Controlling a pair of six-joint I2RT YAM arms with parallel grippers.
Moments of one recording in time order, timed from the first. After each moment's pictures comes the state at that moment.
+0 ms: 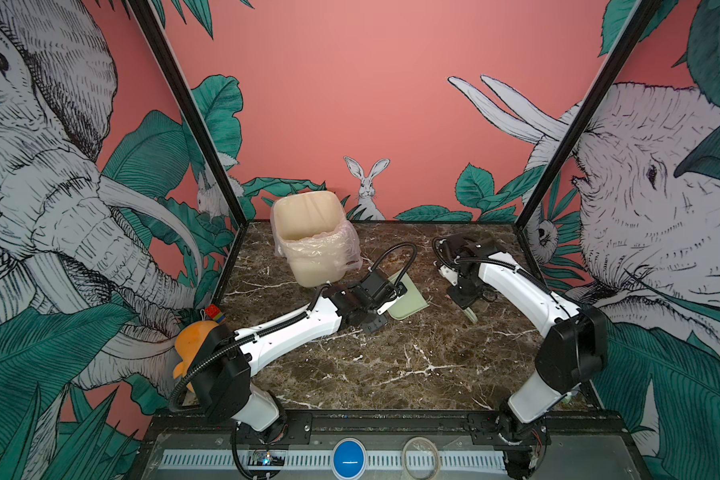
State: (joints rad) left arm -0.93 1.50 1.17 -0.72 -0.18 0.21; right arm 0.43 1.65 1.47 -1.32 0.28 -0.17
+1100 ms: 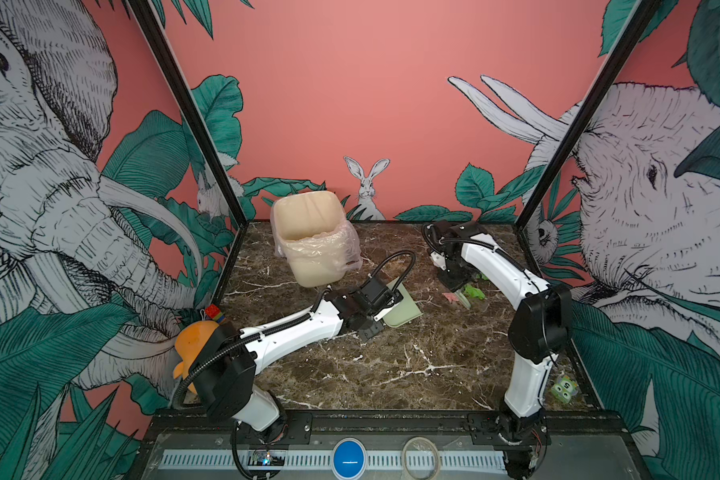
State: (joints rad) left arm -0.93 1.51 1.11 -0.72 -0.18 0.19; right arm 0.45 1.90 1.75 -1.40 0.31 -0.19
